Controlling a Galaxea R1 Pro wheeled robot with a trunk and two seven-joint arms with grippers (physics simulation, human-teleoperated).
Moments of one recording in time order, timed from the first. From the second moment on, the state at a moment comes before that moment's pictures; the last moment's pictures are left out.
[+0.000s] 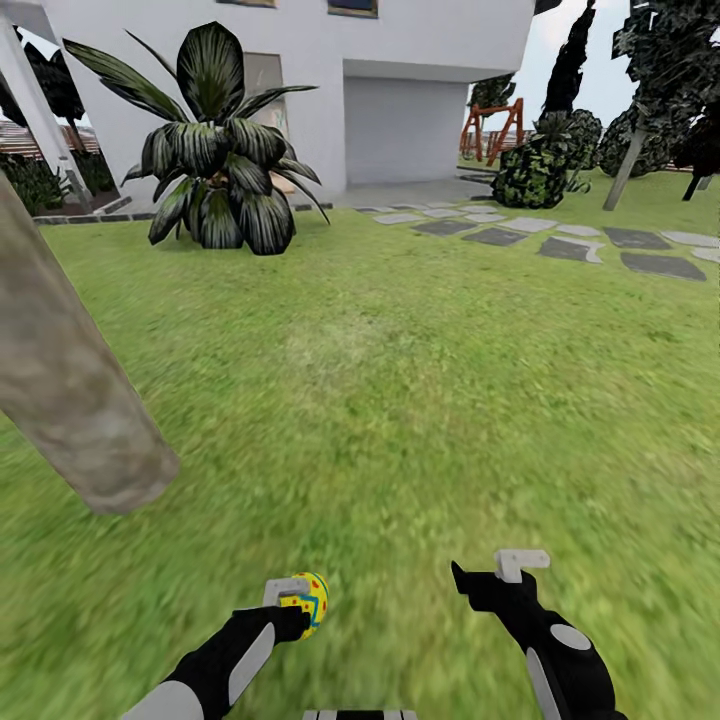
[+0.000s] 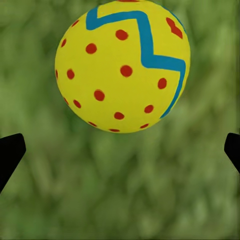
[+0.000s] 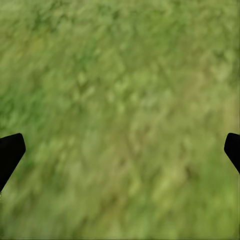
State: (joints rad) left arm -0.55 -0.07 -0.32 -0.45 0.41 0.33 0.17; right arm -0.09 0.06 -0.04 -1.55 0.03 0.53 0.08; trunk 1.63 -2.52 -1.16
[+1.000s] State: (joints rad) left arm -0.55 -0.07 -0.31 -0.44 0.41 0.30 0.18; right arm -0.08 0.05 -0.06 -1.47 0.04 0.50 0.07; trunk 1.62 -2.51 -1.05
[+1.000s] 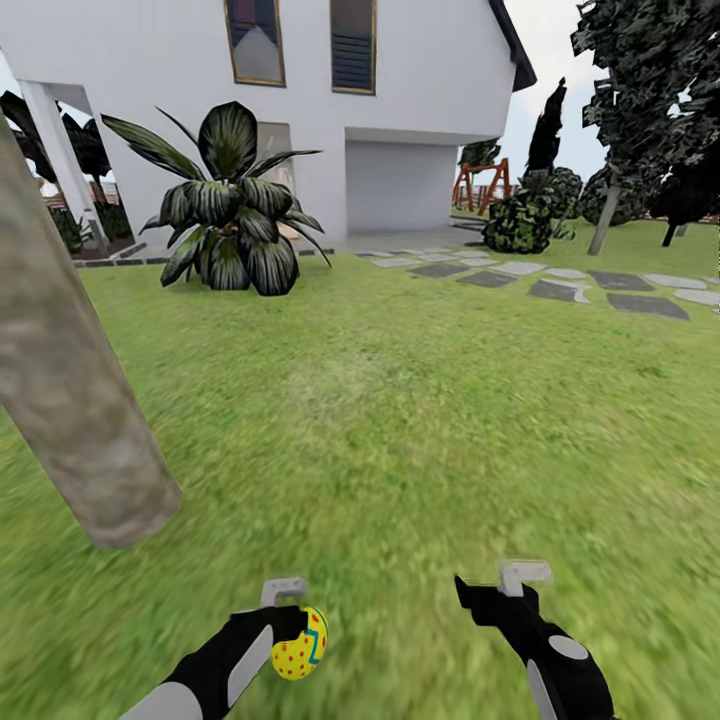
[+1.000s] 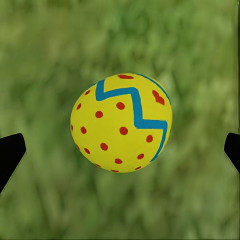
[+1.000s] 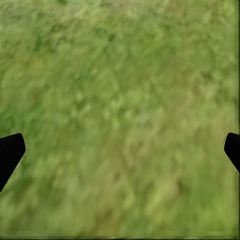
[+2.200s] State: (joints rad) left arm -0.55 -0.07 -0.32 -0.44 0.41 0.24 0.19; right arm -0.05 0.04 -0.27 -1.18 0.04 0.25 0.08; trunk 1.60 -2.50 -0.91
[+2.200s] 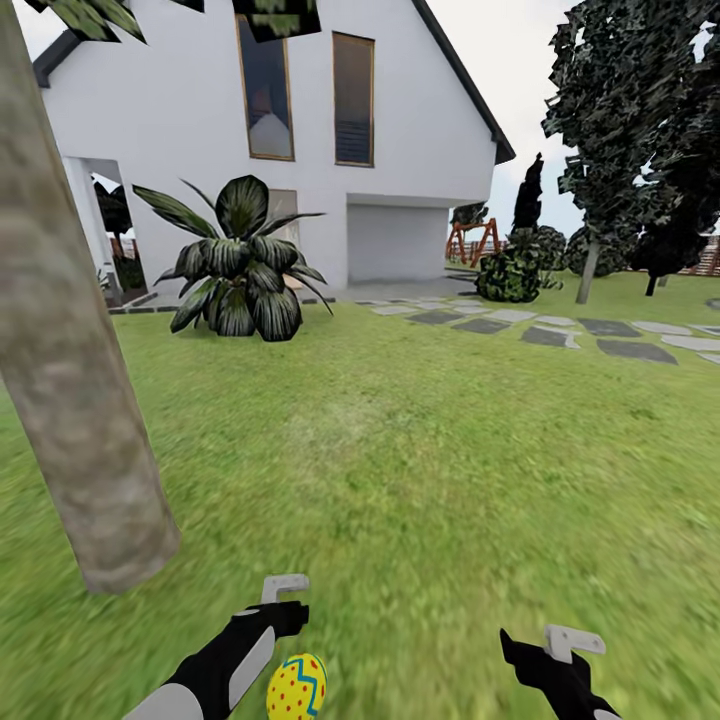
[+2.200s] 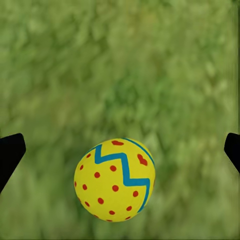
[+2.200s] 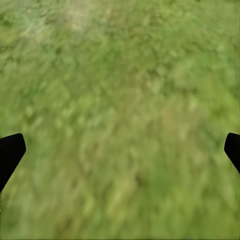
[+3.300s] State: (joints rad) left arm -0.55 -0.07 -0.33 -0.44 0.41 0.22 0.19; right arm -0.05 0.04 -0.27 -1.17 0.04 0.24 0.08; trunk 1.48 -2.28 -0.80
